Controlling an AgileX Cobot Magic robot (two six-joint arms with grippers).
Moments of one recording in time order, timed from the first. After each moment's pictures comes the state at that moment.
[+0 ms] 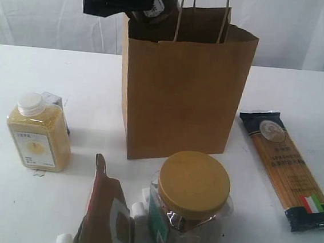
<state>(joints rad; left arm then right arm) -0.21 1.85 -1.67 -1.43 1.16 1.85 -0.10 0.01 -0.01 0.01 0.35 0.09</state>
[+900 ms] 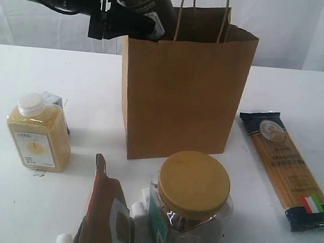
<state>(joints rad) -0.21 1.93 -1.67 -1.43 1.19 1.93 -0.10 0.01 -0.01 0.01 0.35 0.09</state>
